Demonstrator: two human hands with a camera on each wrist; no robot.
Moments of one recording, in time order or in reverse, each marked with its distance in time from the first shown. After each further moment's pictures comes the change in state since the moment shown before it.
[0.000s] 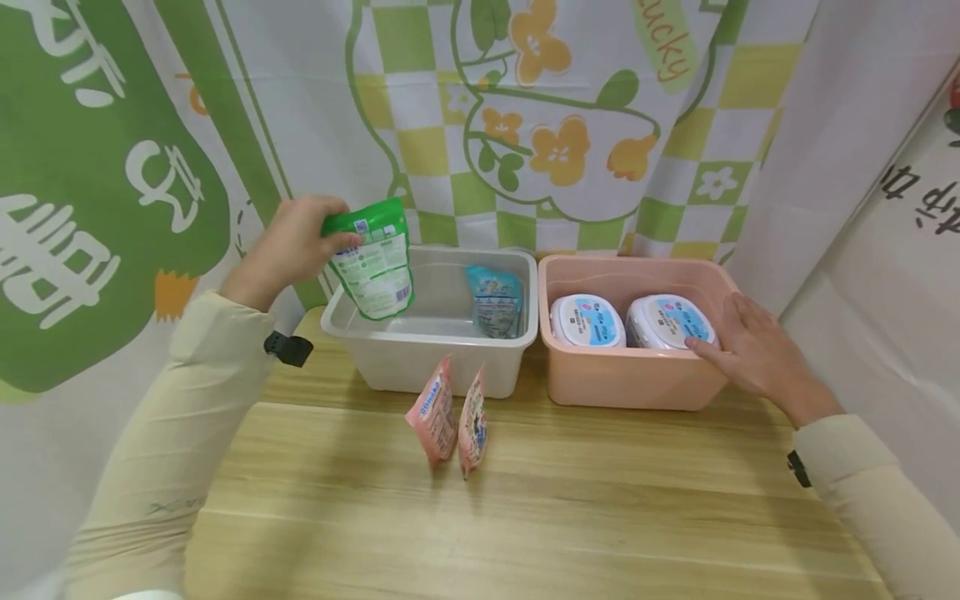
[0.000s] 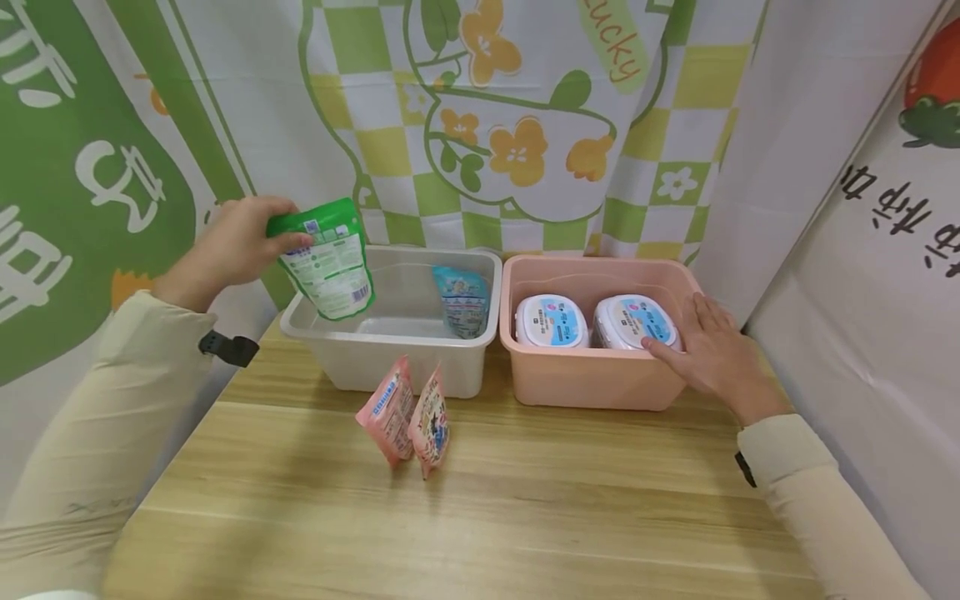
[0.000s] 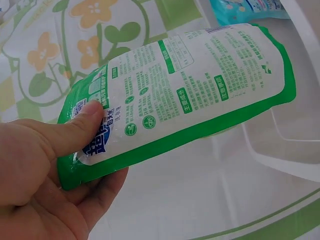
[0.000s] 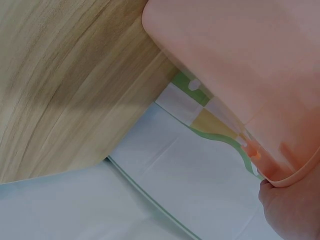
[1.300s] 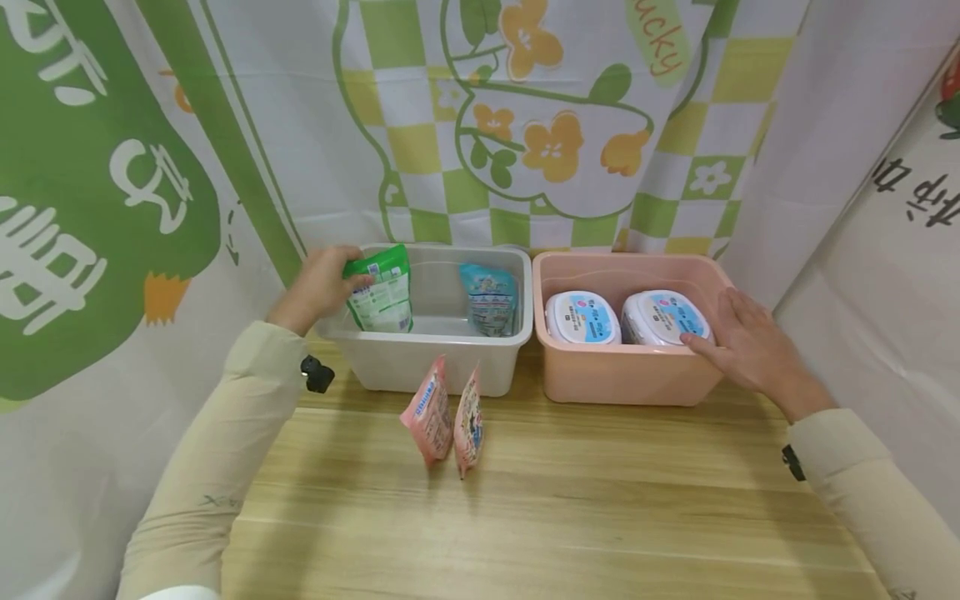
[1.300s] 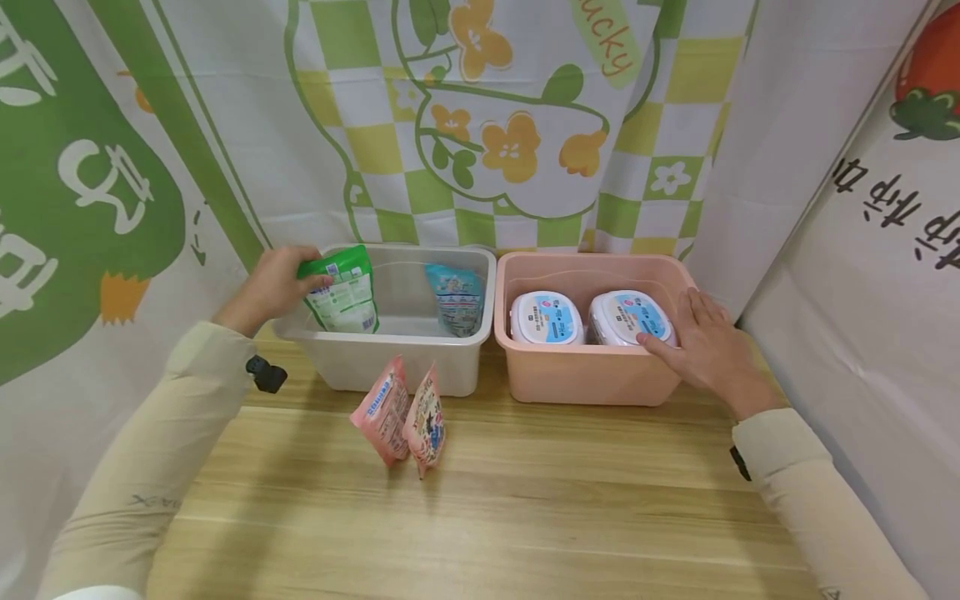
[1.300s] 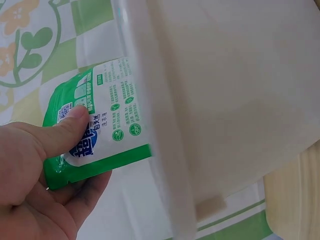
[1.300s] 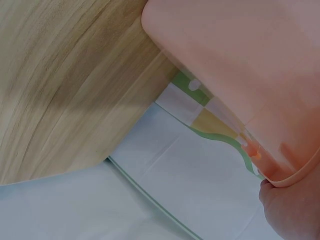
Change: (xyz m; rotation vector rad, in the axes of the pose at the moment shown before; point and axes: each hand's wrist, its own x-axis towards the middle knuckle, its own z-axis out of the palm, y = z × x) left_hand 0.015 -0.049 0.080 -0.022 -0.057 -0.071; right_hand 0.002 0.002 0.000 -0.023 -0.019 0.022
